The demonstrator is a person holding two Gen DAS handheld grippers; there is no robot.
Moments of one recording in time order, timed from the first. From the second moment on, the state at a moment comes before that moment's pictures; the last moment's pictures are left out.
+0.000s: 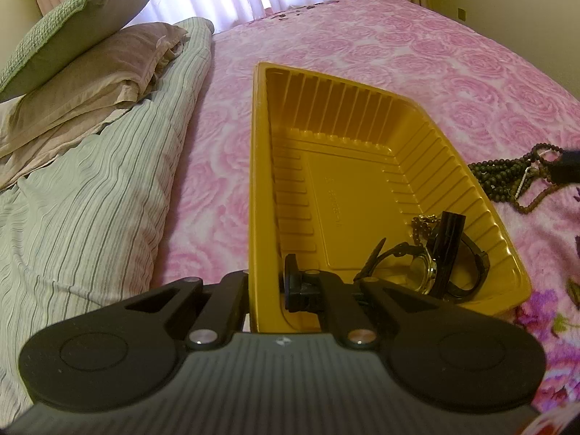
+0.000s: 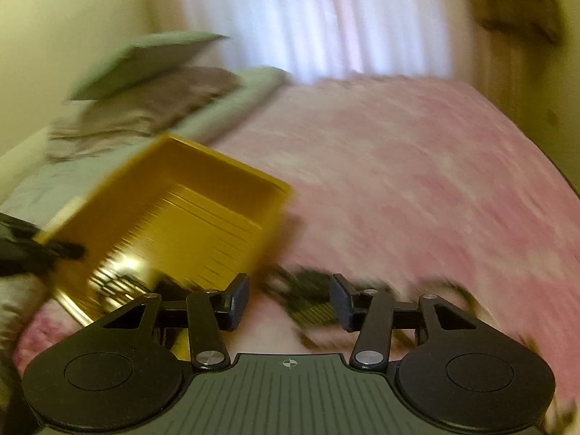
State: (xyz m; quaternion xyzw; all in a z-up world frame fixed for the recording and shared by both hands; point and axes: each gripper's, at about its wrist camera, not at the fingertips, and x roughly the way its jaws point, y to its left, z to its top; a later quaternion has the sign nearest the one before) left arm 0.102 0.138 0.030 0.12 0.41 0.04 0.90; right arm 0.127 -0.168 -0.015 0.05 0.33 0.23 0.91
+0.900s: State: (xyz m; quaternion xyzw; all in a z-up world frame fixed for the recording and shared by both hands) left arm 0.102 0.138 0.031 0.12 0.41 0.04 0.90; right arm 0.153 -0.241 -0.035 0.10 0.33 0.11 0.93
